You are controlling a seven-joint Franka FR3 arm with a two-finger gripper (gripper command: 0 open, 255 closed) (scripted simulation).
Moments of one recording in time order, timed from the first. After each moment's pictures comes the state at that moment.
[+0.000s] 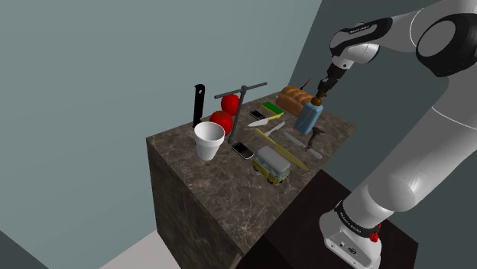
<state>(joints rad) -0.07 0.05 -0.69 -2.00 0.12 2.11 -0.73</state>
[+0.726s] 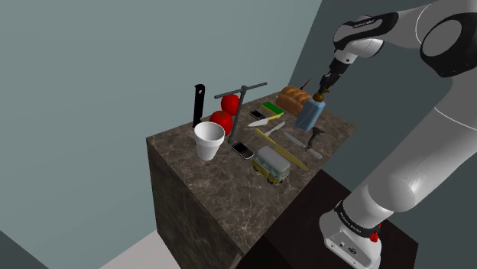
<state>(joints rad) -0.07 0.03 -0.69 -1.96 0.10 2.05 -0.71</state>
